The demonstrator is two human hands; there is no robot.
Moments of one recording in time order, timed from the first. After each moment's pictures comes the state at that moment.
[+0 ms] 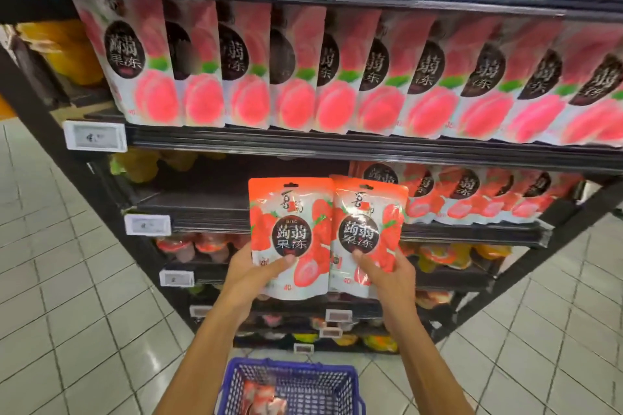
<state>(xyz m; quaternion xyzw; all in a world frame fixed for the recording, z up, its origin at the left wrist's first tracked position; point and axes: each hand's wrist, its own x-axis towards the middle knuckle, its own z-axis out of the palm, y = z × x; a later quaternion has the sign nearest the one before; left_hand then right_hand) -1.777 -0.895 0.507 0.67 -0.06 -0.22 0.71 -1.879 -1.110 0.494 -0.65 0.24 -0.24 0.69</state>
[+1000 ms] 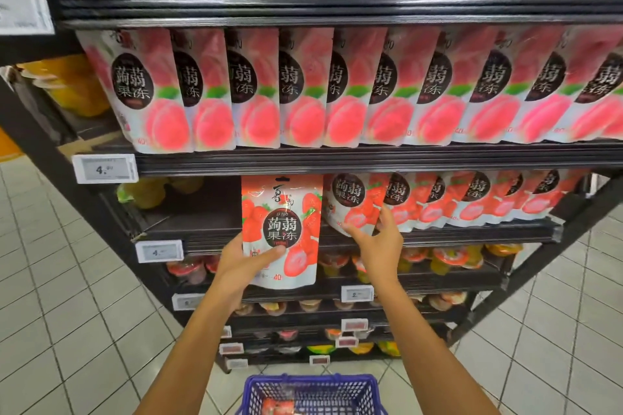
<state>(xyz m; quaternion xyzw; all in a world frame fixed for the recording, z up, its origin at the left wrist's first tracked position) -1.718 -0.868 0.530 0.69 -0.08 -0.22 0.69 -1.787 -1.103 0.501 -0.75 0.26 -0.34 0.50</state>
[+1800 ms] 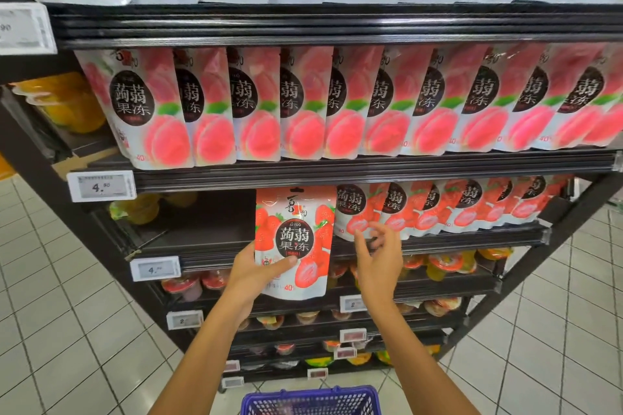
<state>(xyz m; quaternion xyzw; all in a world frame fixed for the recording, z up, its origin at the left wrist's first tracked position) -1.712 -0.883 0.527 0.69 -0.08 -0.25 0.67 -1.800 -1.079 0.505 -0.73 0.31 -0.41 0.45</state>
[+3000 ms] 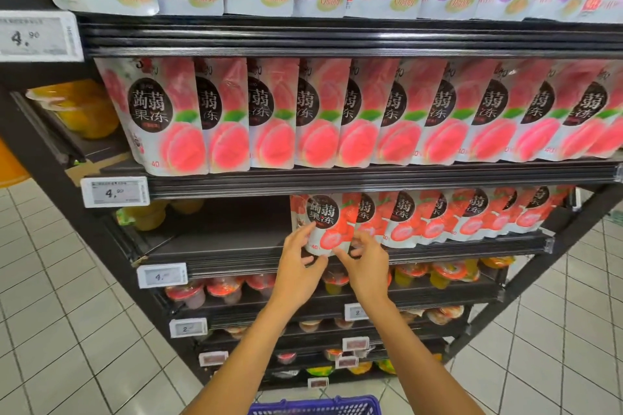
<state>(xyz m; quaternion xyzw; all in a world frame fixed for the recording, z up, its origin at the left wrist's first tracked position) -1.718 -0.937 0.516 0.73 -0.23 -0.12 0.63 -1.778 -1.066 0.510 -0.82 0.27 -0.28 0.42</state>
